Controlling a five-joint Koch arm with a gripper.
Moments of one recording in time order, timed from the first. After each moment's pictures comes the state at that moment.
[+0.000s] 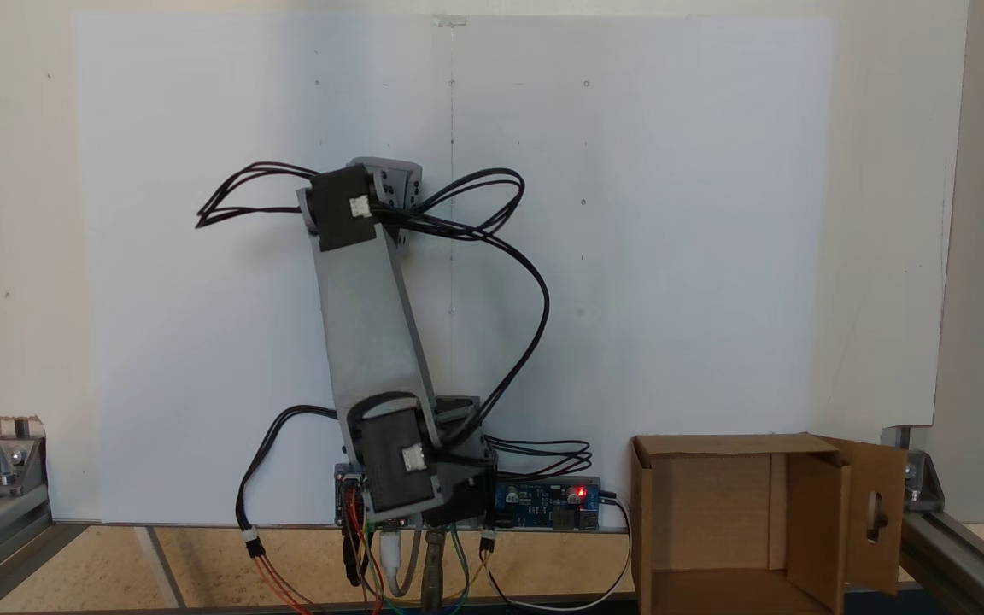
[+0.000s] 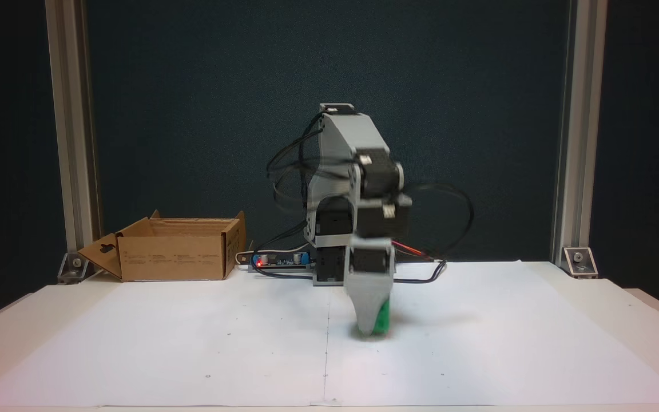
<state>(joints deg) -15.0 74.9 94.9 45.6 21.2</state>
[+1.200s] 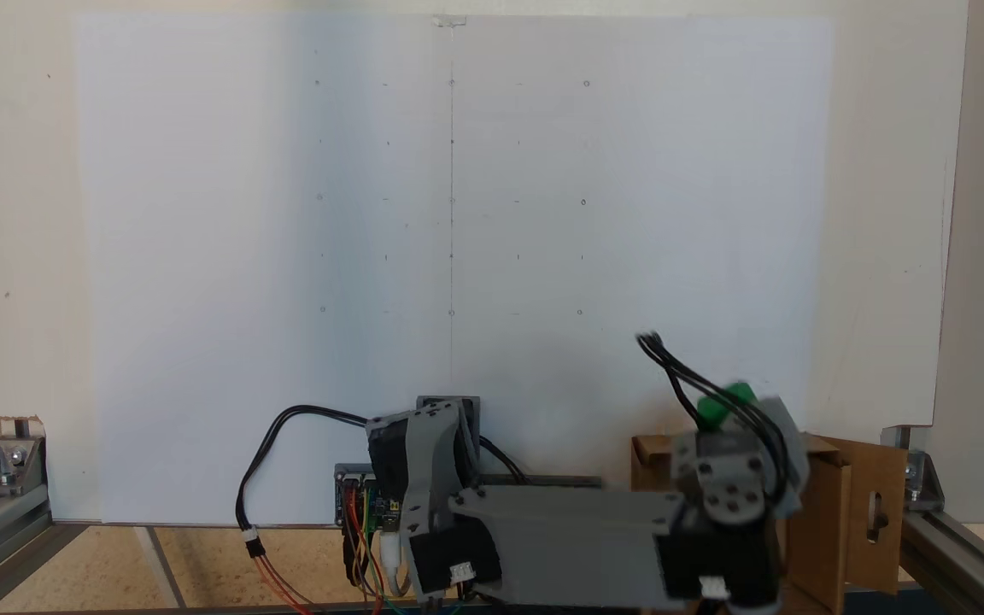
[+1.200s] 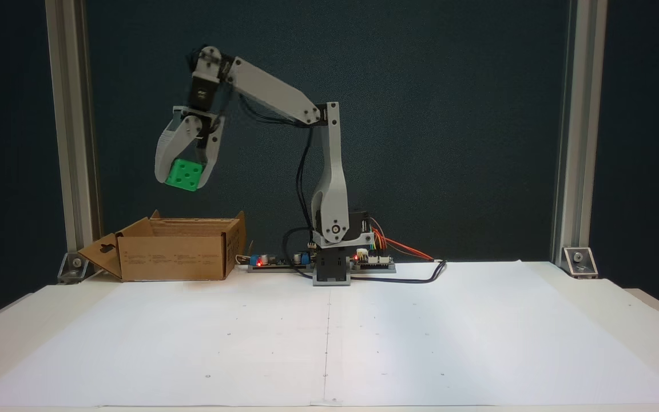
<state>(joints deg) 79.7 85.7 56.6 72.0 -20.7</state>
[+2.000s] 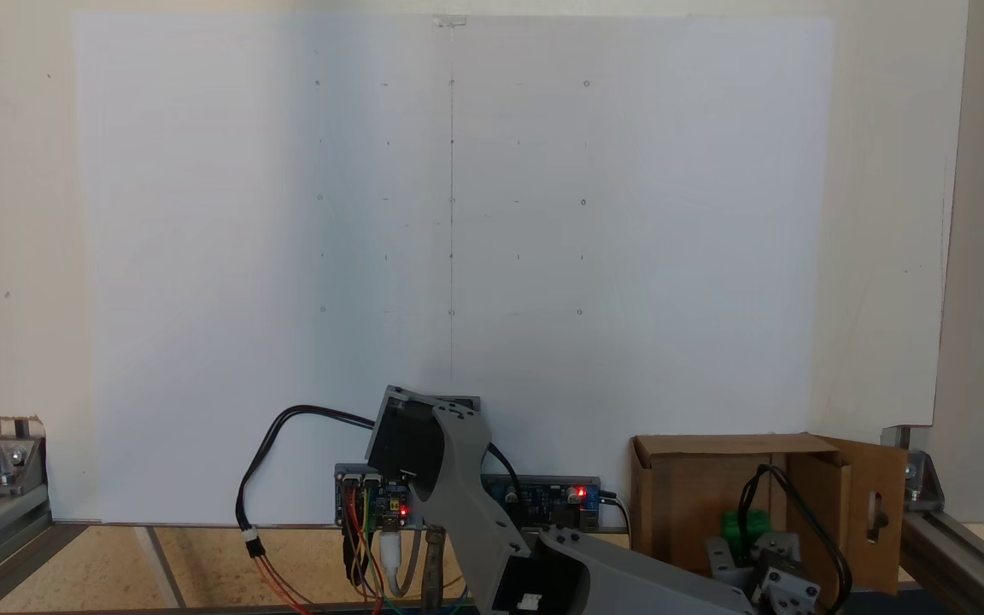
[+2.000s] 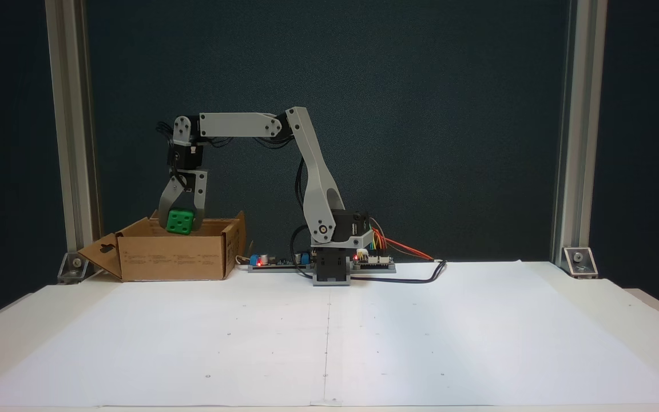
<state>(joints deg) 107.4 70.6 68.1 50.4 -29.9</state>
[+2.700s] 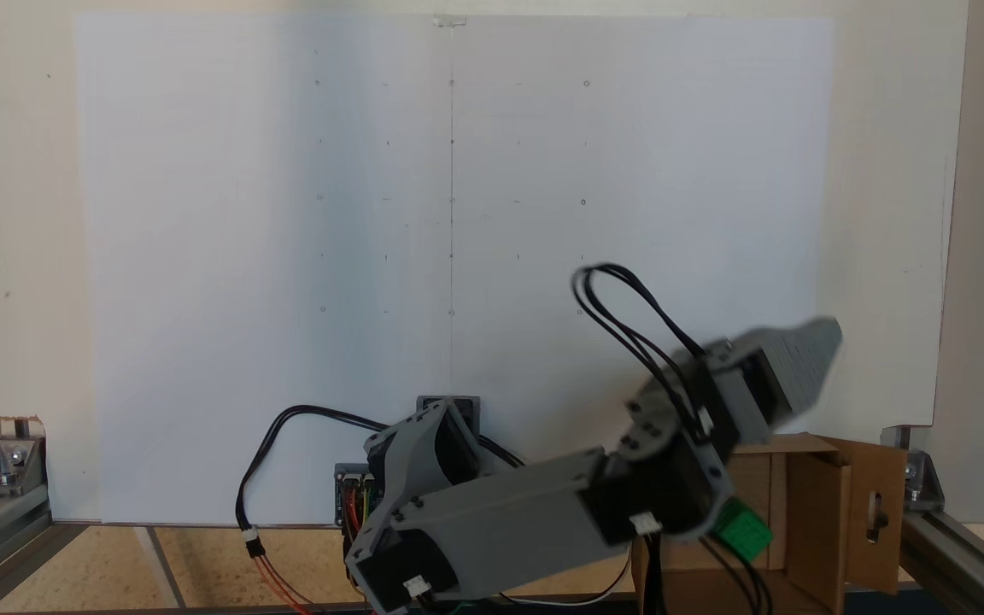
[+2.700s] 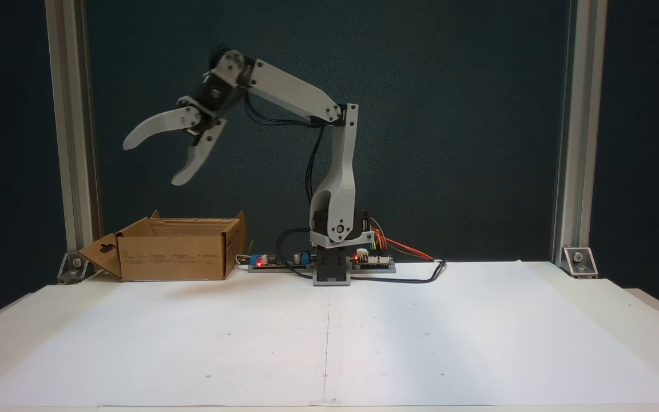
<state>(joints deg) 57.7 96.3 70.0 50.0 0.2</state>
